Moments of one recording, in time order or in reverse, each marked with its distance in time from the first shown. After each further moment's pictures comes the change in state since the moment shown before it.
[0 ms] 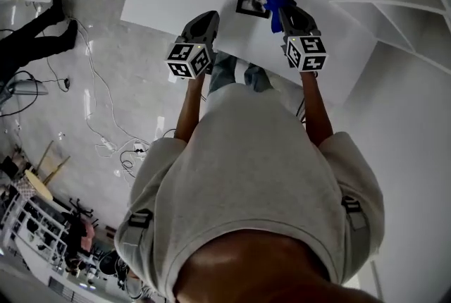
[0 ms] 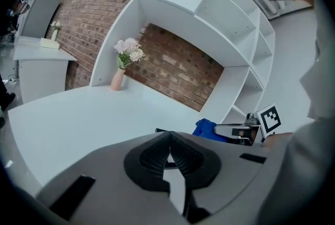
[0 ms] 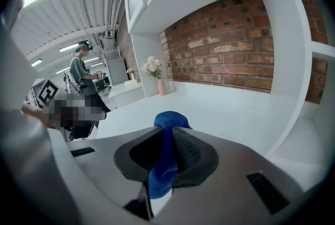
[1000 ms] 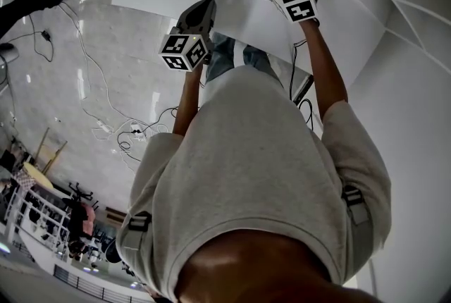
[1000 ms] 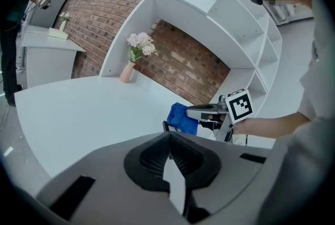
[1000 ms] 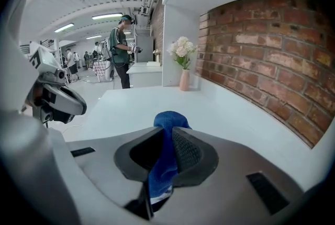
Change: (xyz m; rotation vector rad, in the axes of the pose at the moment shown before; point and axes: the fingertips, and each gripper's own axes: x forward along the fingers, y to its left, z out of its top) left arm -0.016 0.018 -0.030 -0.082 0.027 0.008; right arm 0.100 0.040 0.027 -0.367 0.117 0.141
